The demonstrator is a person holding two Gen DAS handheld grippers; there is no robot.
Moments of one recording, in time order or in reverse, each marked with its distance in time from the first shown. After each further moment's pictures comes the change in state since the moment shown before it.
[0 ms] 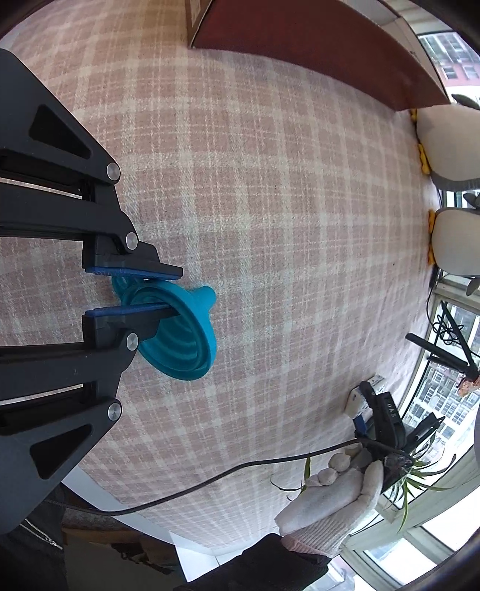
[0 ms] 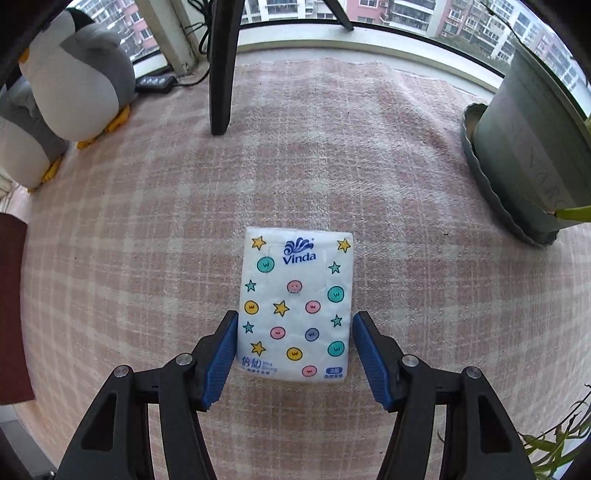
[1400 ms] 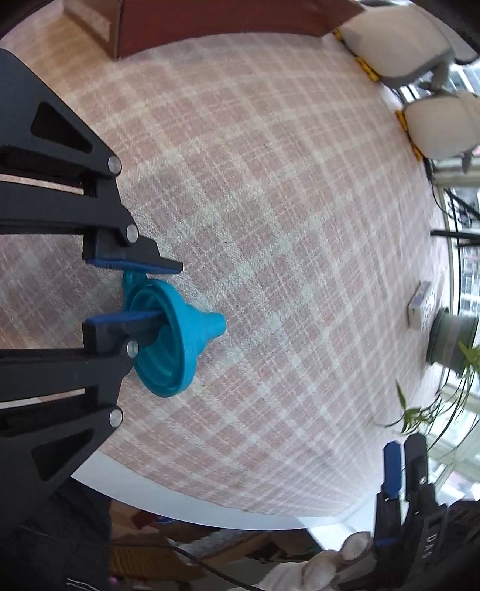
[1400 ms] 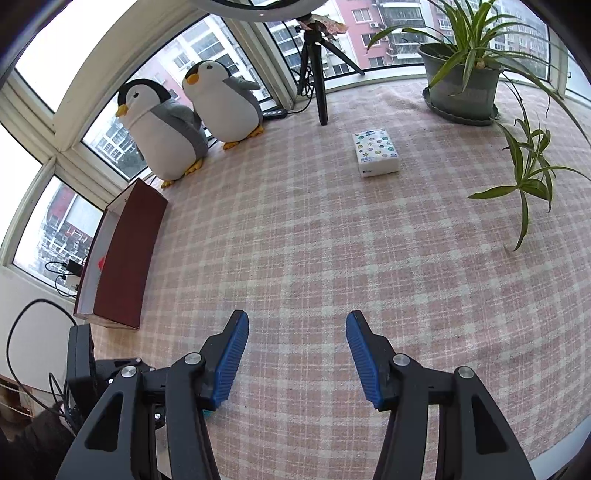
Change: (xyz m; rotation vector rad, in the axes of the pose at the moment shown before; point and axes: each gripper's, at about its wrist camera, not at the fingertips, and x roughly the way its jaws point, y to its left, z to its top) left arm 0.005 0.002 -0.024 0.427 0.084 -0.071; right arm -0.145 0.056 -0.242 0.148 -0.282 0.317
